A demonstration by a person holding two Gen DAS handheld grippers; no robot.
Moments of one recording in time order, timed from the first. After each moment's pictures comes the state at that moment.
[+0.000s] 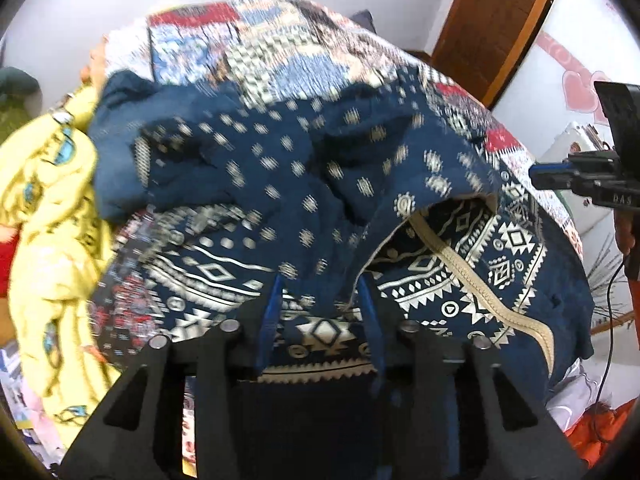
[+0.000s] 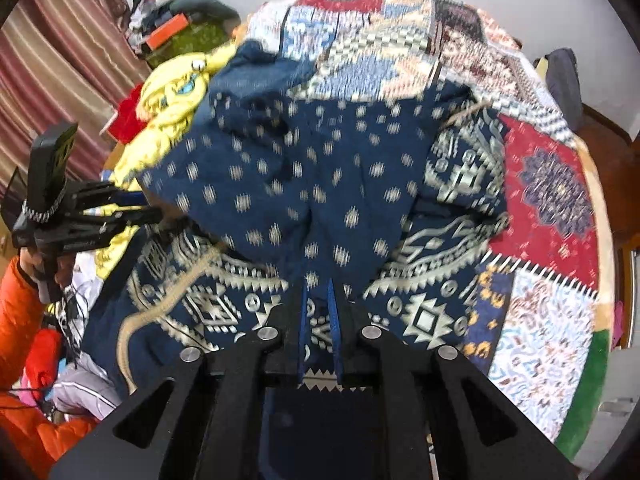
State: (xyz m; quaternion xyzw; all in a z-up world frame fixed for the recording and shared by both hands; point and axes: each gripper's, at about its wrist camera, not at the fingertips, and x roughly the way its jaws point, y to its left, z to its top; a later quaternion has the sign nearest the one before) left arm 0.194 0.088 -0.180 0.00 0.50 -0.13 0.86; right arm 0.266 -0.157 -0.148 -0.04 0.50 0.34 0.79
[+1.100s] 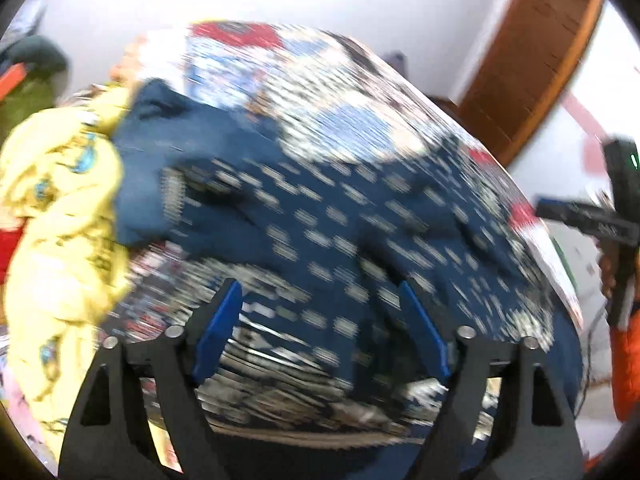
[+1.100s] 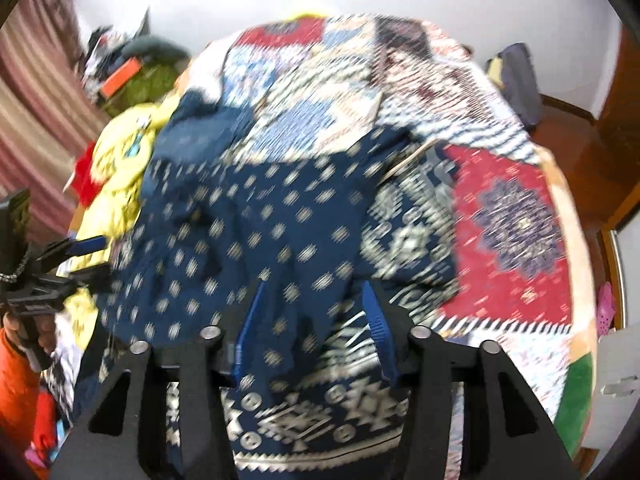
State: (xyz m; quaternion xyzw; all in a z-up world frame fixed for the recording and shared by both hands) left arm 0.243 0.132 -0.168 -0.07 0.45 -0.07 0.89; right arm 0.327 -0.175 -0.149 0.00 0.48 0.25 0.84
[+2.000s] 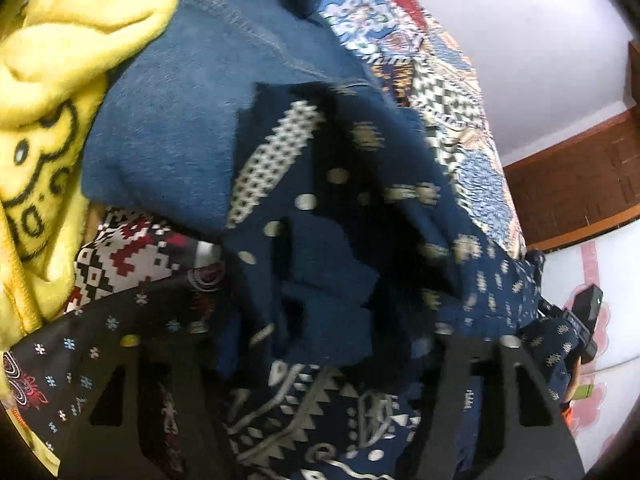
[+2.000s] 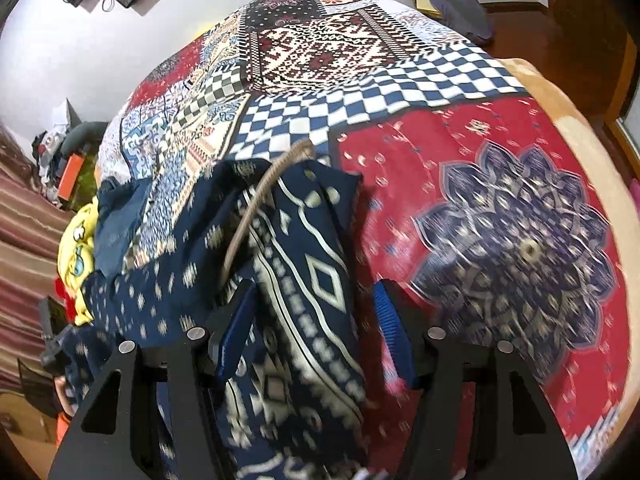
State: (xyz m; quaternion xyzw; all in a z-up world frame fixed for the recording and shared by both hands) left arm 0.339 0.233 -0.293 -0.33 0.50 -0.03 0.80; right arm 0.447 -0.217 -0.235 0.17 0.54 0.19 0.80
